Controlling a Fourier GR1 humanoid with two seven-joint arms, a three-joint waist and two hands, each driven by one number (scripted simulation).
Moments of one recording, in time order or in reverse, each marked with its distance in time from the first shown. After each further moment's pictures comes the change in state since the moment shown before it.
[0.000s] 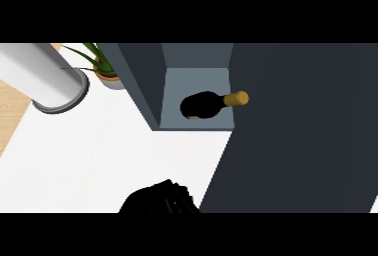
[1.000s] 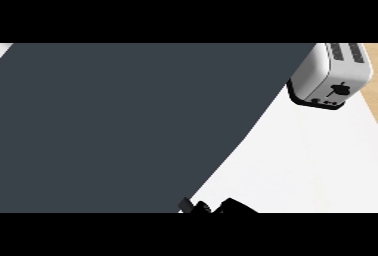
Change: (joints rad) left arm 0.431 0.516 0.493 -0.203 0.363 -0.516 -0.204; right arm -0.193 0.232 0.466 0.110 0.065 -0.069 0.039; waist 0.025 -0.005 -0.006
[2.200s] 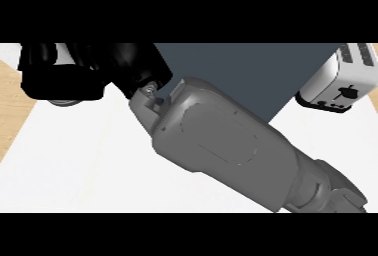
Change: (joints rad) left arm 0.135 0.173 0.409 0.134 0.282 -0.431 0.049; right arm -0.503 0.023 -0.022 1.057 -0.037 -0.232 -0.528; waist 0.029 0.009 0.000
